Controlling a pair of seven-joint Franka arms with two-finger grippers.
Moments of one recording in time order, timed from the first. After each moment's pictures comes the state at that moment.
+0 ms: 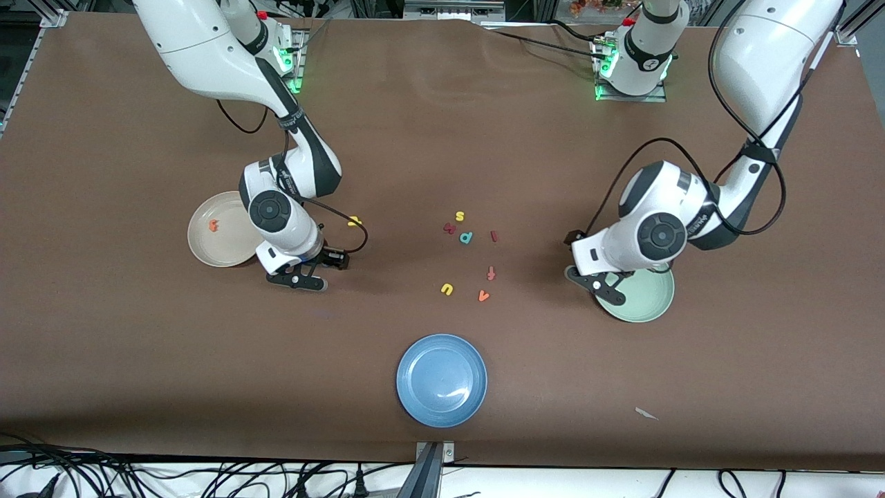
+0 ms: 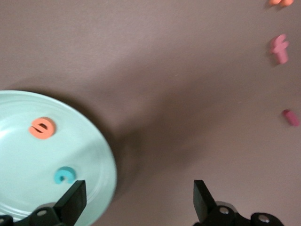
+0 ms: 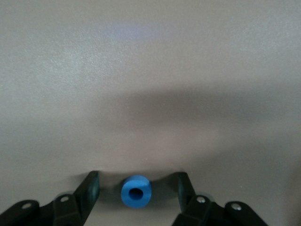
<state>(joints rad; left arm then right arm) 0.16 0.59 -0.55 -1.76 0.25 2.05 -0.02 0.40 0.62 -0.01 -1.90 0.00 2.50 0.55</state>
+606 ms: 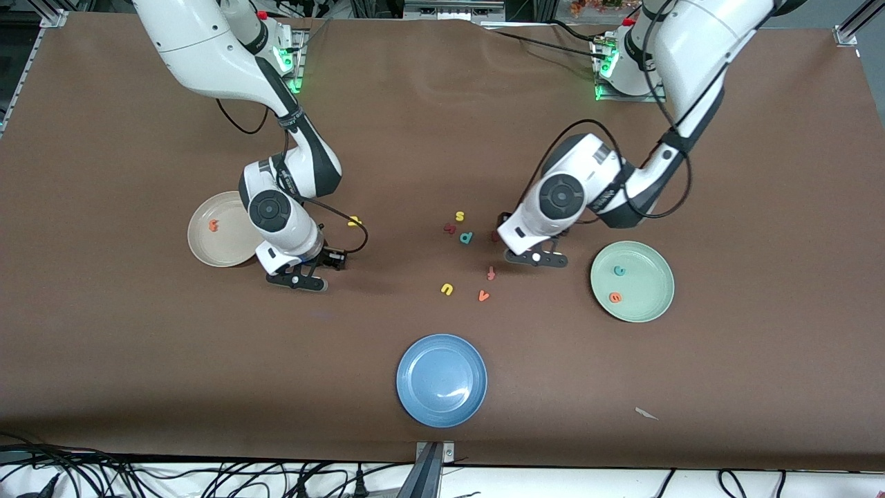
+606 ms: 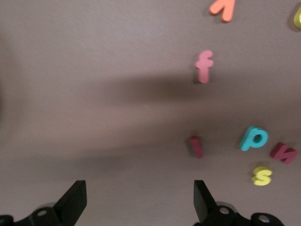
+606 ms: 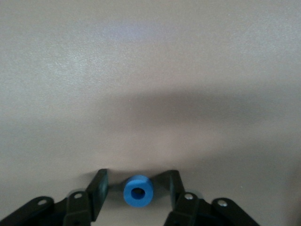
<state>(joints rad) -0.06 0.63 -0.57 -1.77 0.24 2.11 -0.67 0.41 0.62 -0.01 -1.89 0.00 2.50 0.55</state>
